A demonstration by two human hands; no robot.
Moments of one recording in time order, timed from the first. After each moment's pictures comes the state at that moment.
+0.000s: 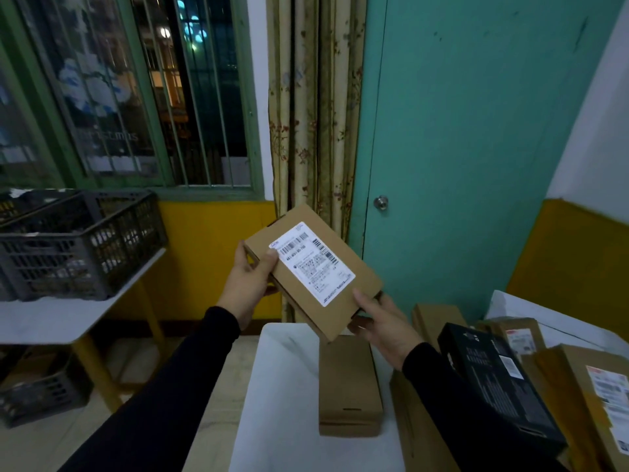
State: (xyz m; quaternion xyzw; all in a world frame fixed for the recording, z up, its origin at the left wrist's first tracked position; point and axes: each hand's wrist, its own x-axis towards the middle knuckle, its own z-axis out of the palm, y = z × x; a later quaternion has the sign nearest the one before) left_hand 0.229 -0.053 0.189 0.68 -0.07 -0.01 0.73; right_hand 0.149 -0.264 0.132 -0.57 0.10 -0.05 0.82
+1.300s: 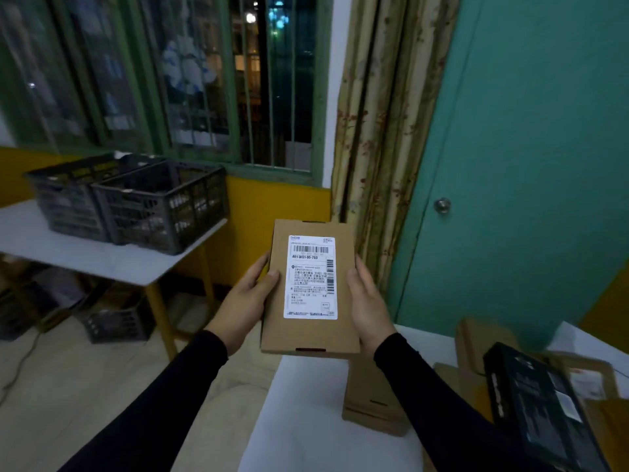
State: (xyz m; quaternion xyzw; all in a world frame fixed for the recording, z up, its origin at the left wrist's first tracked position) left_hand 0.158 0.016 0.166 0.70 -0.01 -0.01 0.71; right_hand 0.165 -0.180 0.148 -0.68 0.01 -0.03 0.73
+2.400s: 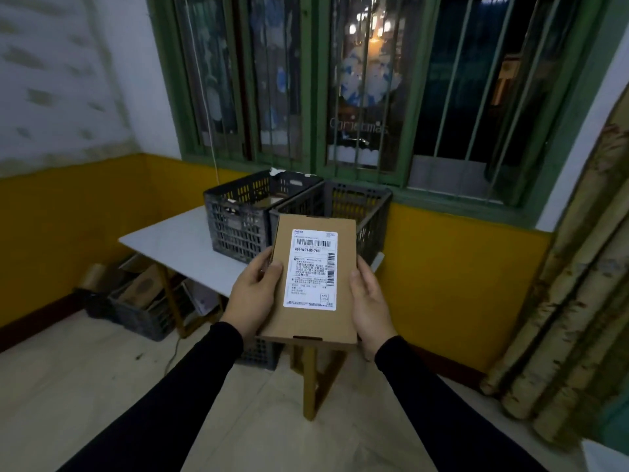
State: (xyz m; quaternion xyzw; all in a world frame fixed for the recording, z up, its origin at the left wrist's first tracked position) left_hand 0.385 0.560 0.161 0.75 0.12 0.17 0.63; right_hand 0.433 0.386 0.130 -0.65 -0.08 0.04 0.75
